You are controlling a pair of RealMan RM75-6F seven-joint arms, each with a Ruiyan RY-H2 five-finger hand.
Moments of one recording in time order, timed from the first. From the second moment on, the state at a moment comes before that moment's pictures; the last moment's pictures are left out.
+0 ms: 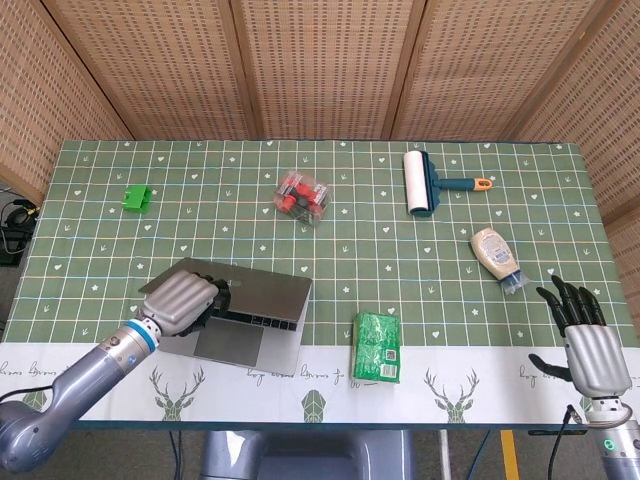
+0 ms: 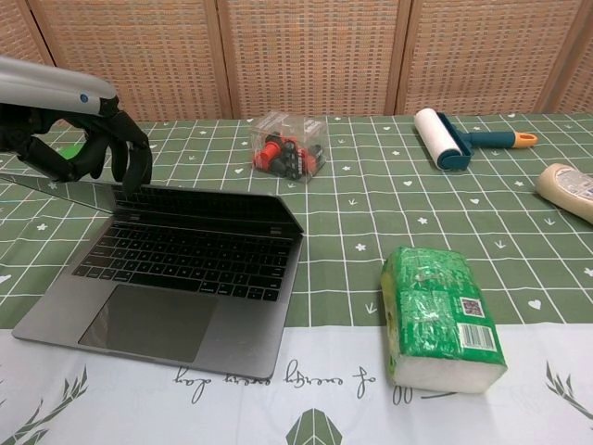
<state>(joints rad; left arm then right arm) -0.92 -0.92 -0.01 -2.11 0.95 0.80 0.35 0.11 -1.15 0.06 -1.52 -1.53 1.46 0.07</state>
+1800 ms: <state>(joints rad) -0.83 -1.18 0.10 -1.91 1.02 0.68 0.26 0.10 -1.13 0.05 -1.55 -1.53 1.46 0.08</state>
